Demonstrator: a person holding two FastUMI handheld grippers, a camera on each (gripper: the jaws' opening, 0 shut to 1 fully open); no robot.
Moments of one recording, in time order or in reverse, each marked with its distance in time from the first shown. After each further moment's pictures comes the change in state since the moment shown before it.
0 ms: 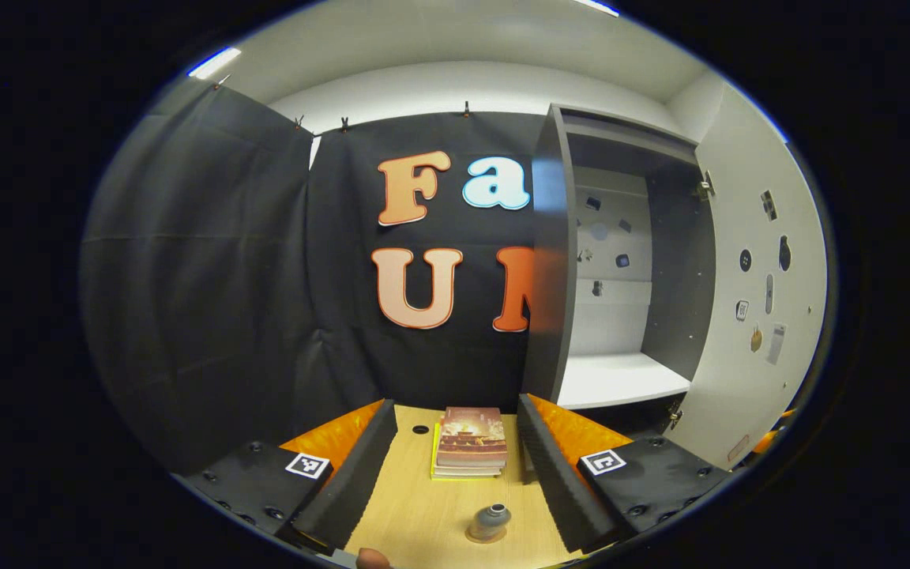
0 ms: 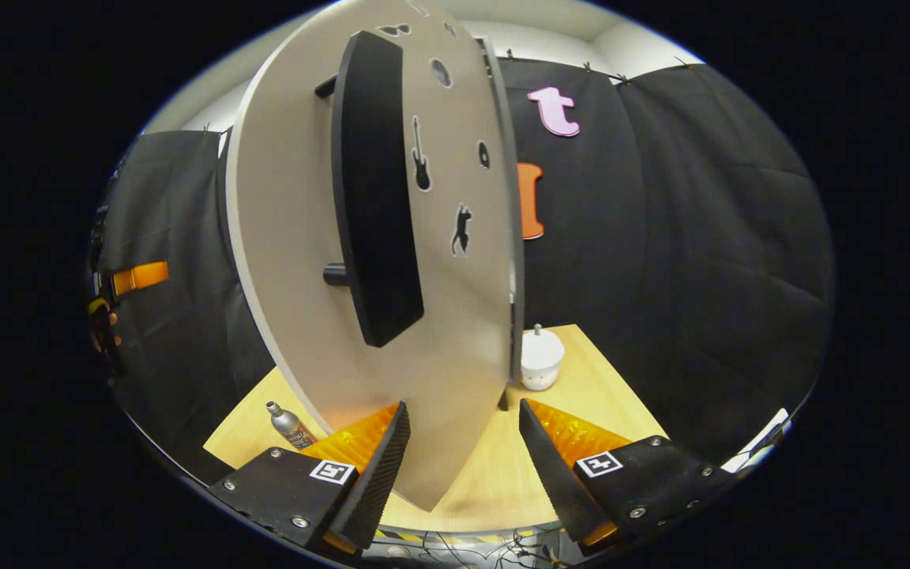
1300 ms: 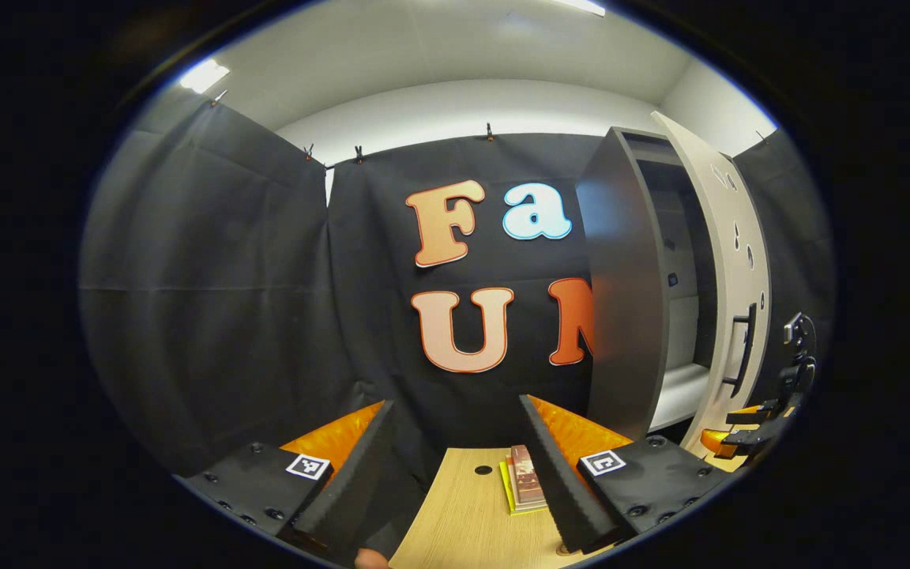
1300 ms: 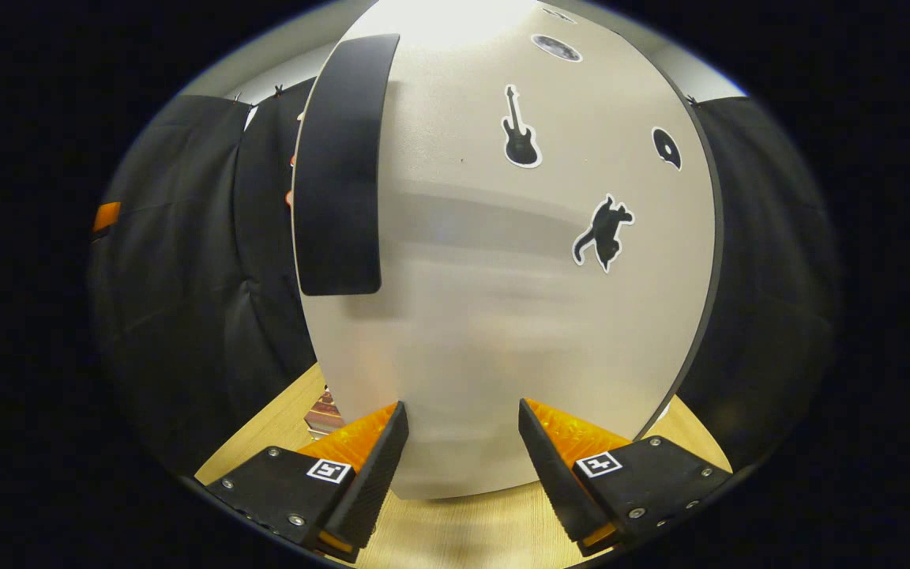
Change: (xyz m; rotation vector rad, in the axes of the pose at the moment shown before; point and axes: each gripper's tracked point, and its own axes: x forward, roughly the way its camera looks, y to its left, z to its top) left arm 0.063 0.132 0.040 0.082 -0.102 0.038; right arm 0.102 0.072 0.010 -0.087 -0.065 0.025
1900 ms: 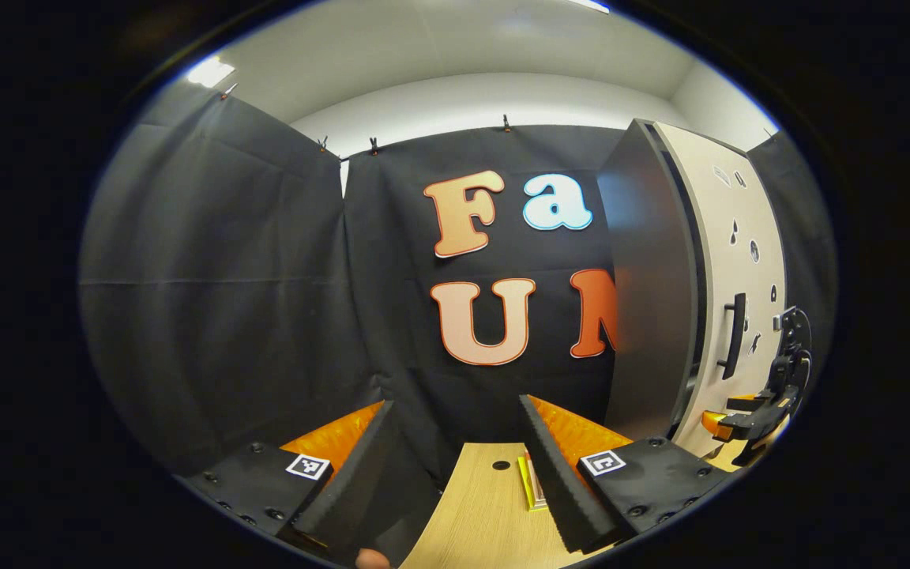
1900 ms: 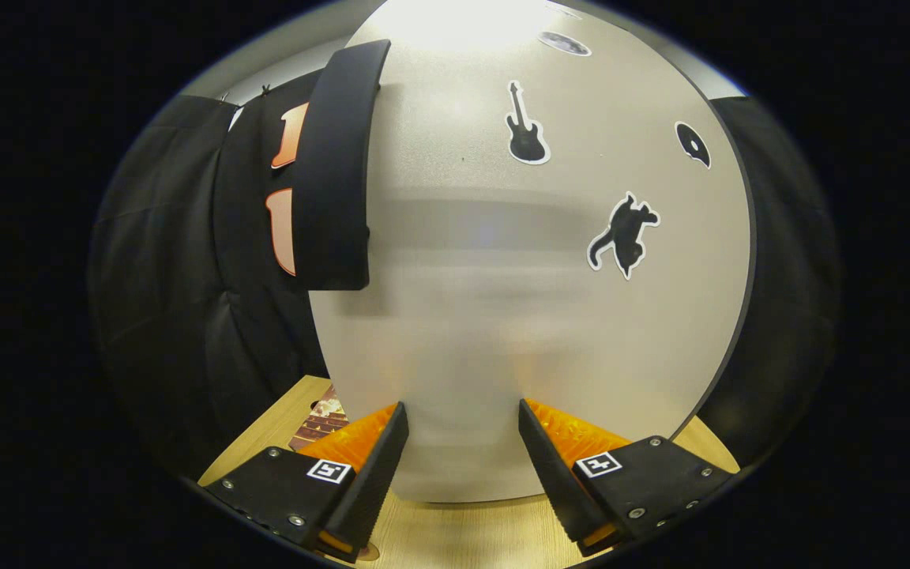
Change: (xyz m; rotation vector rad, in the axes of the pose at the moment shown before) left arm 0.008 0.036 -0.014 -0.005 0.027 0.052; right arm 0.025 0.000 0.010 0.020 -0.029 -0.046
